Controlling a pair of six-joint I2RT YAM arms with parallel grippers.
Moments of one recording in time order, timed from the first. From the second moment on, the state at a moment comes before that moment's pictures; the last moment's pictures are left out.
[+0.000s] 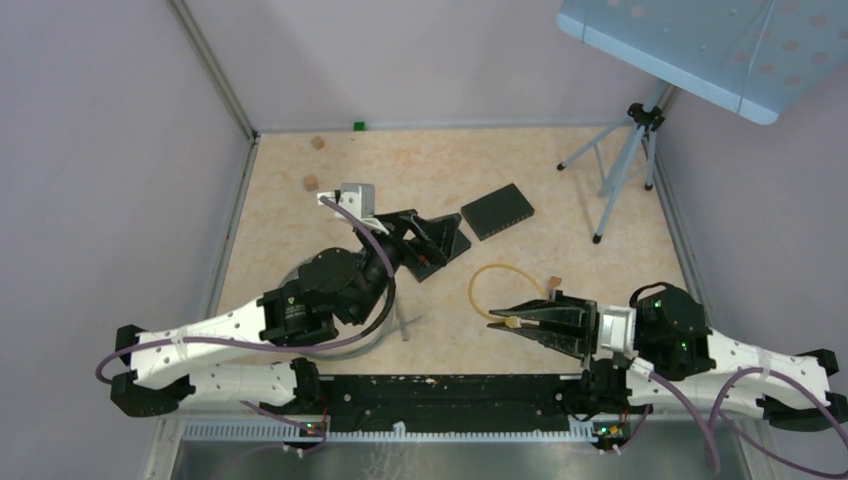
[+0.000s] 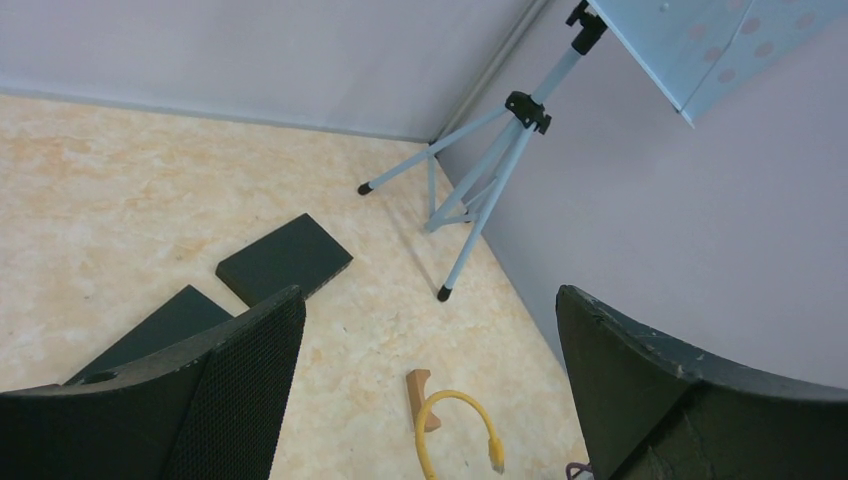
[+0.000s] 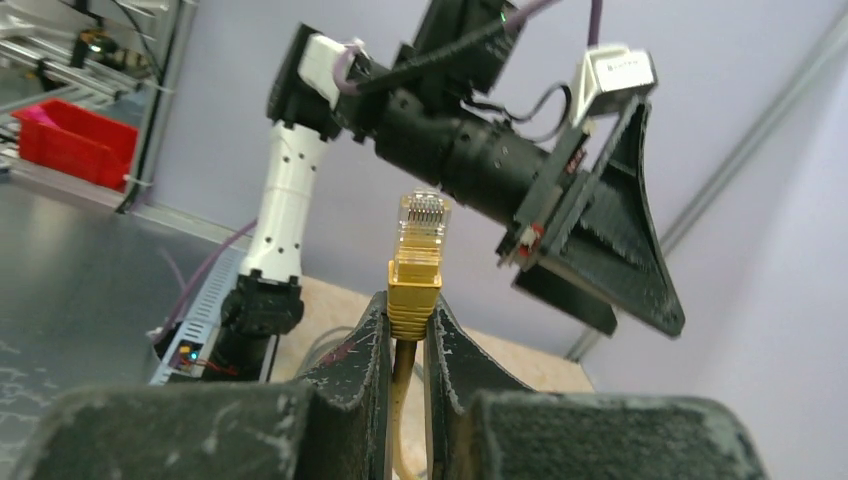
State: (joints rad) left arm -1.30 0.96 1.09 0.00 -0.81 -0.49; right arm 1.37 0.47 0.69 0.15 -0.22 -0.42
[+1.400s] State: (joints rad) left arm -1.30 0.93 1.20 0.03 -0.15 -0.15; right arm 1.37 0.79 0.91 0.37 -0.37 -0.04
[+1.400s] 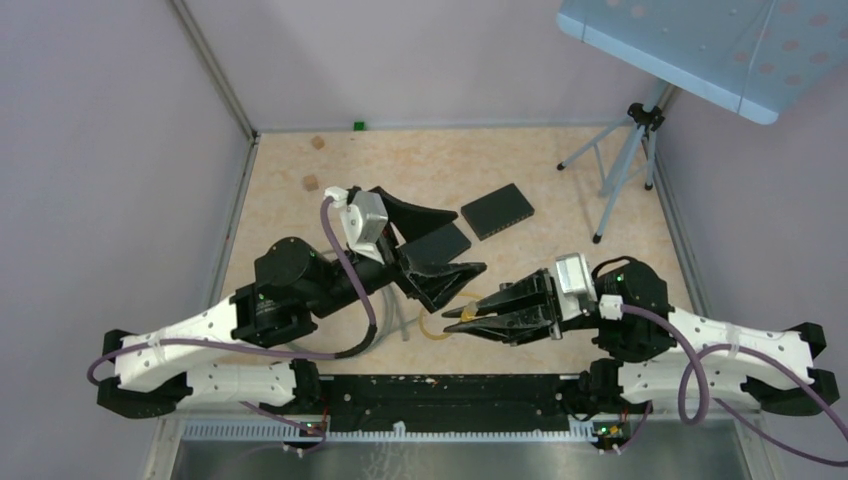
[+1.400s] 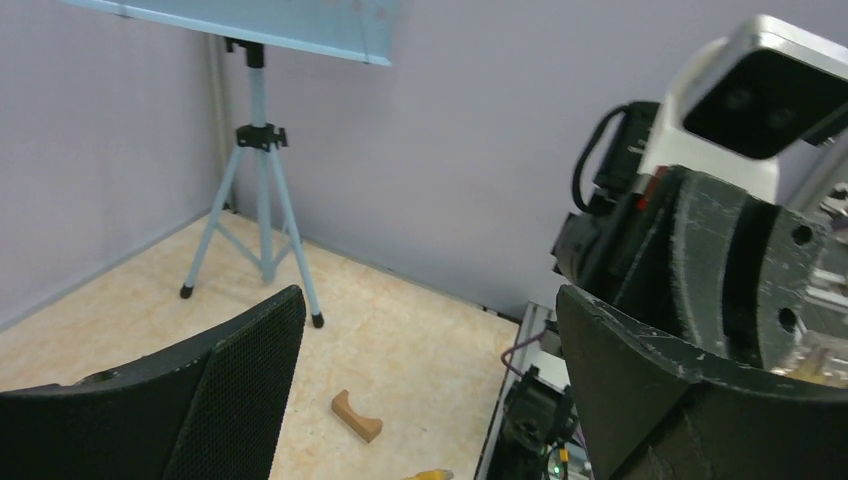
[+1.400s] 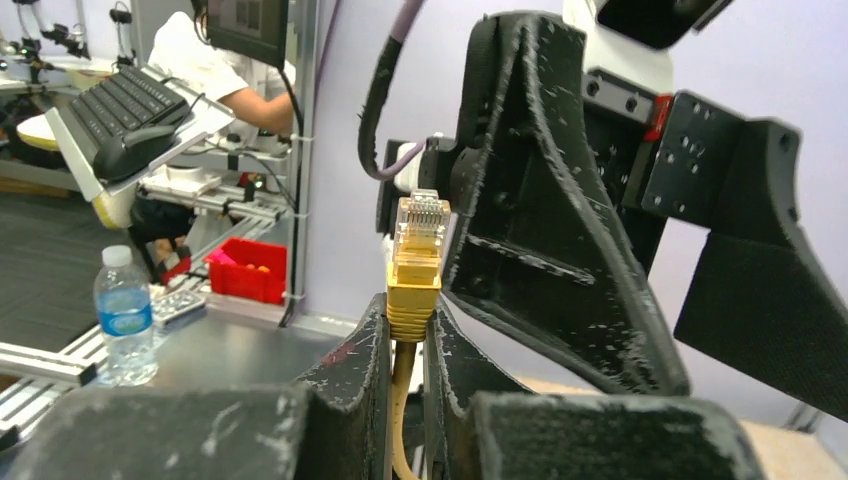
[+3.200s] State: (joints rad) left arm -1.30 0.95 1.30 -0.25 0.77 0.42; right arm 1.38 0.84 1.17 -0.42 -0.45 -0.33
